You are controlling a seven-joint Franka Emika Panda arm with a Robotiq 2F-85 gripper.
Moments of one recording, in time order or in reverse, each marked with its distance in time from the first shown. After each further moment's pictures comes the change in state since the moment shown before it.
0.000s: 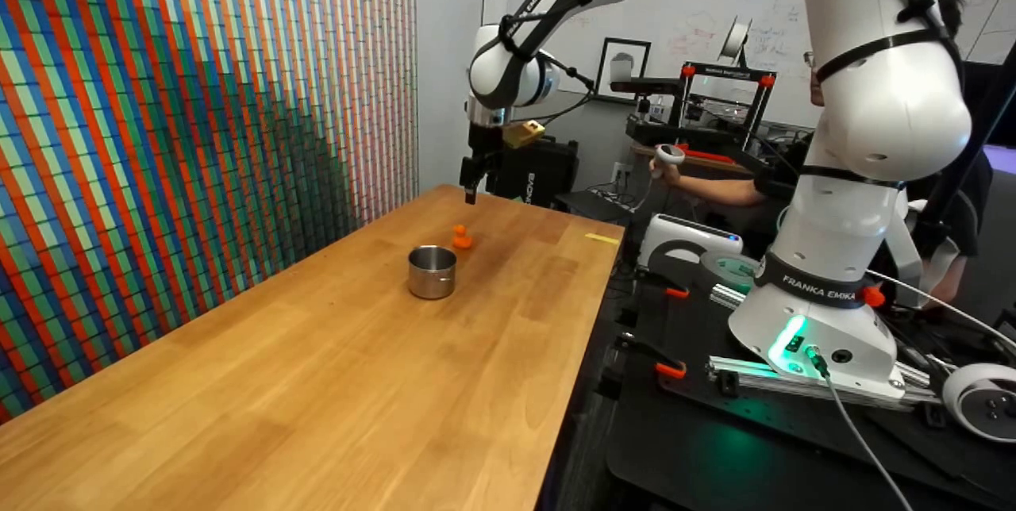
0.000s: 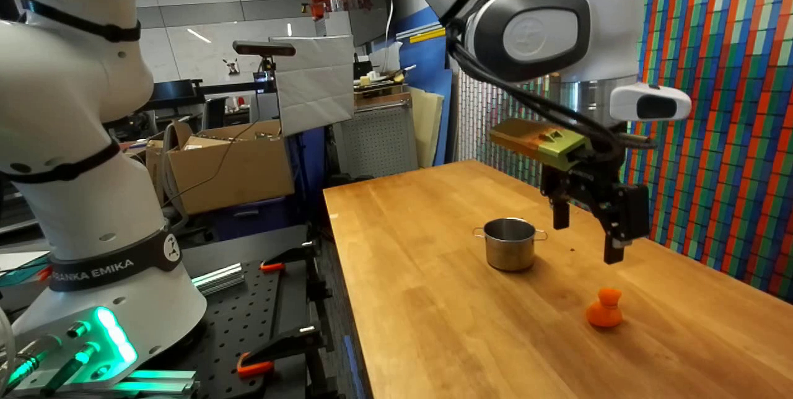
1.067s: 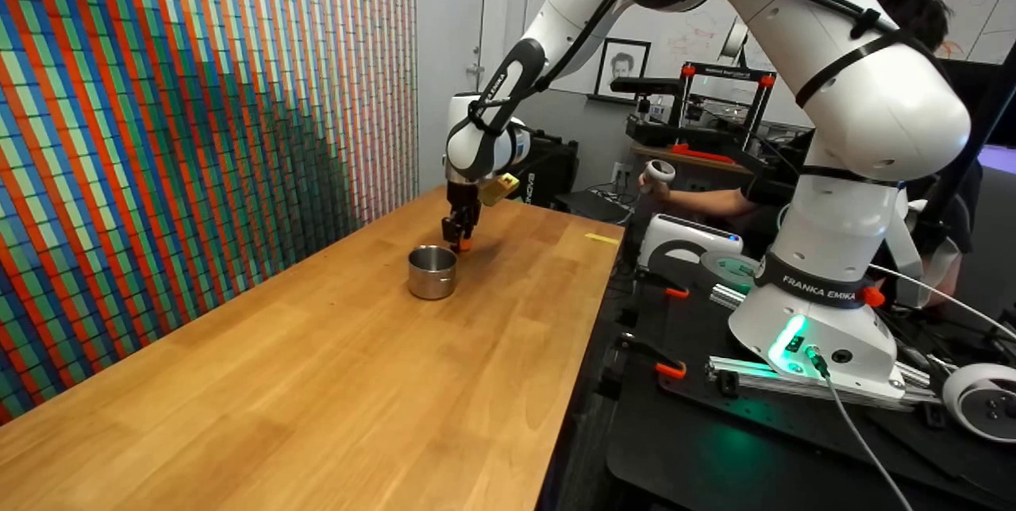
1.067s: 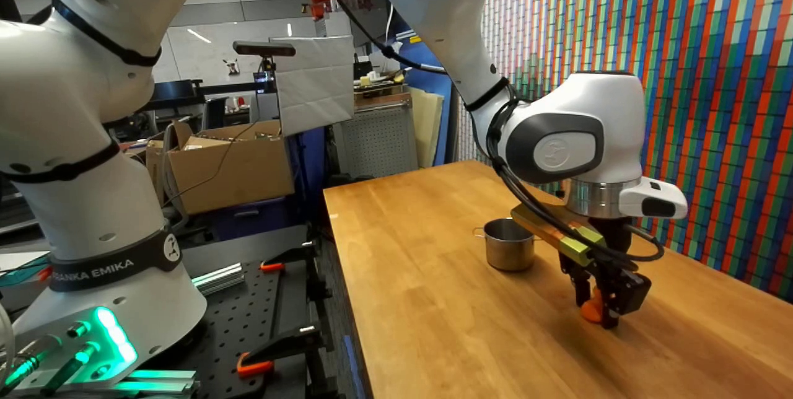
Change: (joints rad) arm -0.005 0.343 0.042 0.219 -0.043 0.127 0.049
